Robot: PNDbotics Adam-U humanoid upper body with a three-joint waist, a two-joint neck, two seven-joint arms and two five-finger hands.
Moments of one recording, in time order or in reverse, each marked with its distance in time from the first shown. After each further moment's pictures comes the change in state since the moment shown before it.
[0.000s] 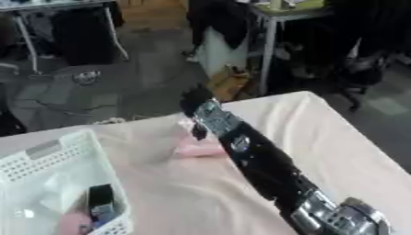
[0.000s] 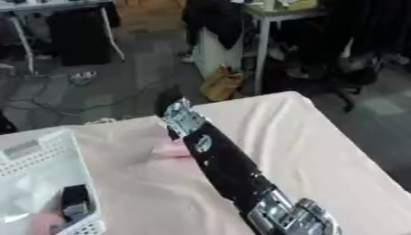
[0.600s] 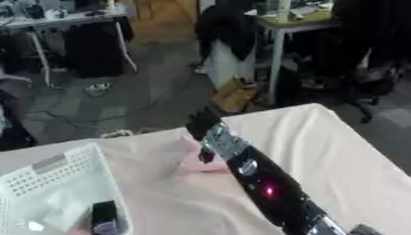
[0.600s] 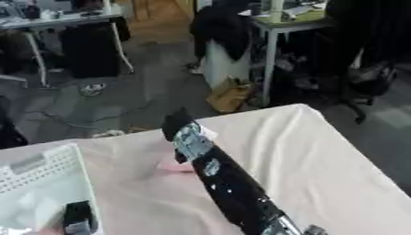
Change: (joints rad) left arm -0.011 -0.009 0.006 0.000 0.000 0.006 0.012; right arm 0.002 -0.003 -0.028 0.046 -0.020 -0.020 -0.110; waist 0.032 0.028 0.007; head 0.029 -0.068
